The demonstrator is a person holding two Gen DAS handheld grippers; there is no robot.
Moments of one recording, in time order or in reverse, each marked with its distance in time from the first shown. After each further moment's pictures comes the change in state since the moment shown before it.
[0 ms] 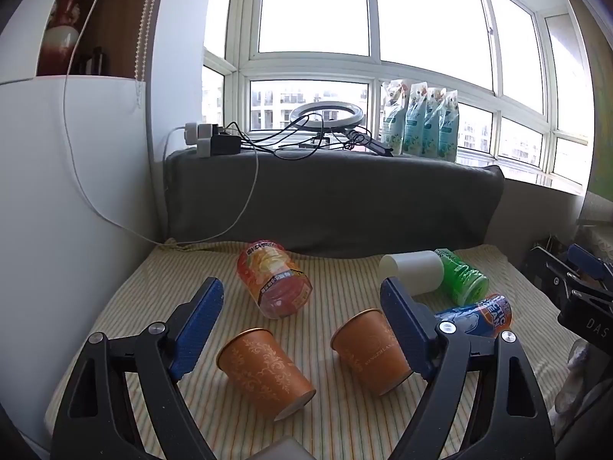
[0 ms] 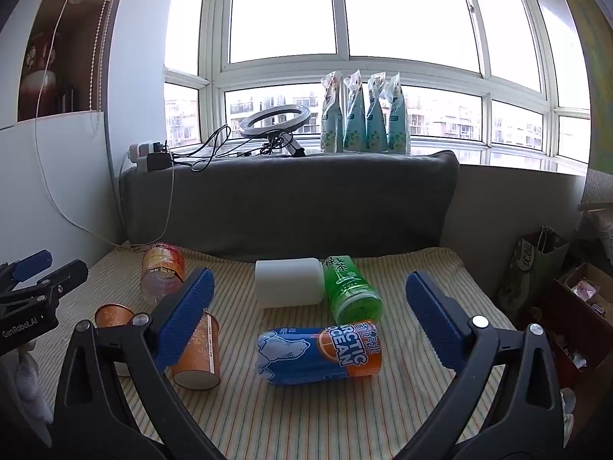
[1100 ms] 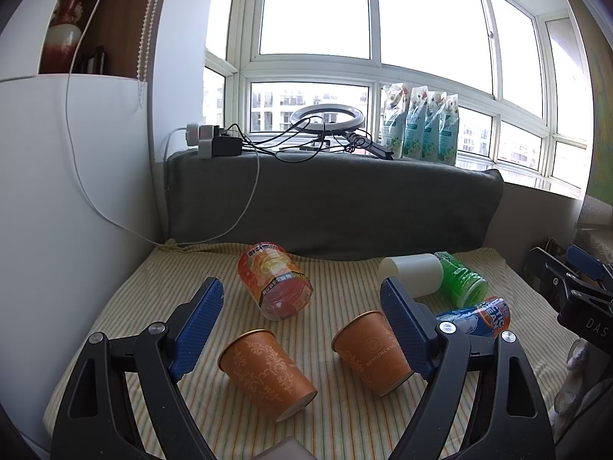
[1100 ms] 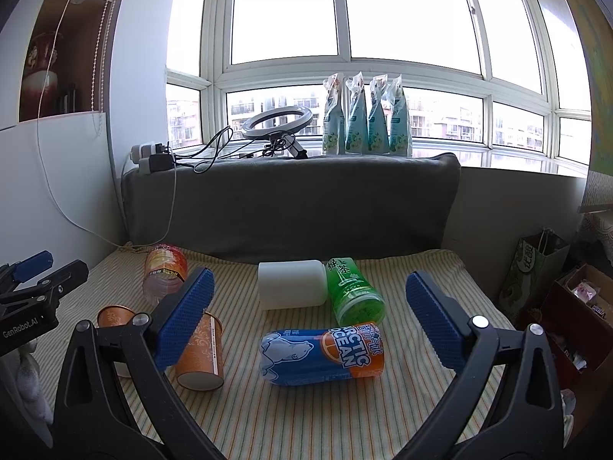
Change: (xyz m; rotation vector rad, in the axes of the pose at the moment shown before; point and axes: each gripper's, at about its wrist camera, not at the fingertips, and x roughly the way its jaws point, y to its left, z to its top) left arm -0.002 0.002 -0.003 -0.007 -0.011 -0.005; right arm -0.003 0.003 0.002 -0.003 -0.001 0.001
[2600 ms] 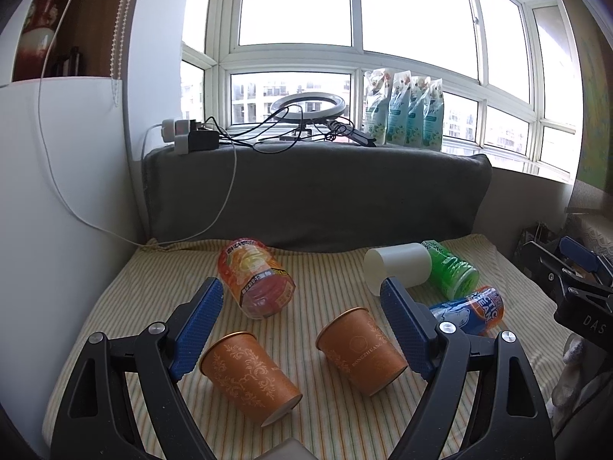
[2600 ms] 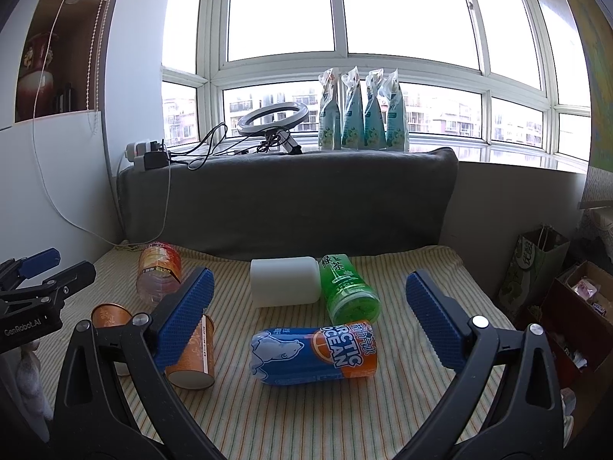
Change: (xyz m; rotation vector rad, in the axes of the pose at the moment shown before) left arm 0.018 -0.011 0.005 0.046 0.049 -0.058; right arm 0.002 -0.004 0.000 0.003 0.011 -0.003
